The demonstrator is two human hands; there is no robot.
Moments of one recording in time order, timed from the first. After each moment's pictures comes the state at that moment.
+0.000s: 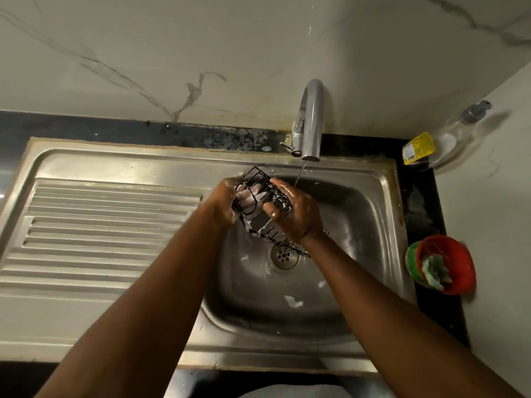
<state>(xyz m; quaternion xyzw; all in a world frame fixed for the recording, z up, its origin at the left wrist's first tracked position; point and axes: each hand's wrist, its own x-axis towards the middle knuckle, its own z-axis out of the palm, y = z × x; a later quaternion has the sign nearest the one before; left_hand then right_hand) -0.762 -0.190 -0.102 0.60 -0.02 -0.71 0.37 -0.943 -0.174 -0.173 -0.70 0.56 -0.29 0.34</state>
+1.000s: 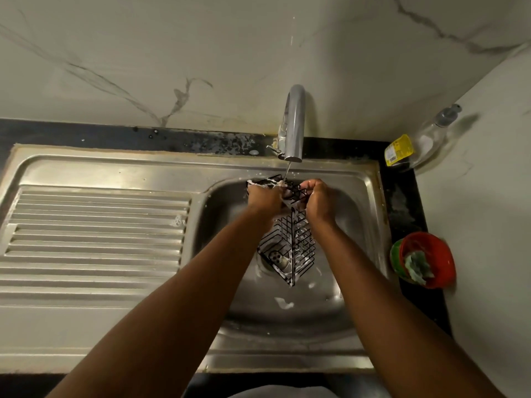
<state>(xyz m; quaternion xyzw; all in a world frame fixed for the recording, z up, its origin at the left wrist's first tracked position) -0.856 -0.193 -0.112 0.65 -0.14 -0.65 0.36 -0.972 -0.202 -0.149 -0.28 0.70 -0.43 0.50</state>
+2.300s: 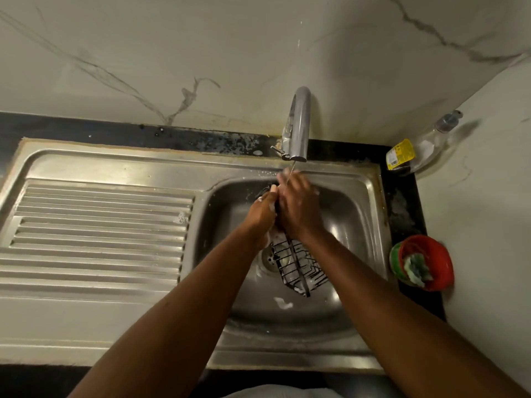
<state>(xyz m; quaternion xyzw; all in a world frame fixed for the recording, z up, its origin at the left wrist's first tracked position) -0.843 -0.157 -0.110 0.56 -0.15 -0.72 0.37 -0.955 -0.180 -0.159 -0.76 0.61 -0.15 0.16</state>
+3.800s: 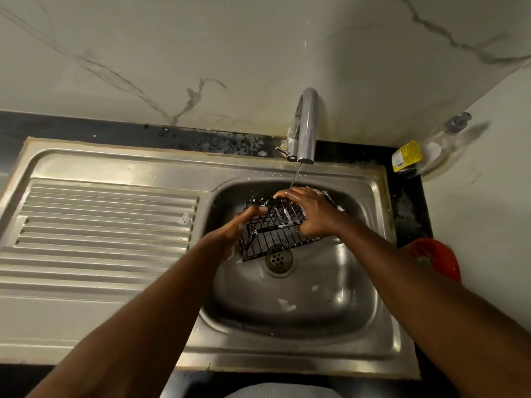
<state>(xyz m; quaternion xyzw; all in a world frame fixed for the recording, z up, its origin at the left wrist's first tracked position) -0.768 -0.139 -0.155 0.59 -0.30 -0.73 0.19 -0.999 -0.205 -0.143 -0.80 0.49 0.04 0.35</state>
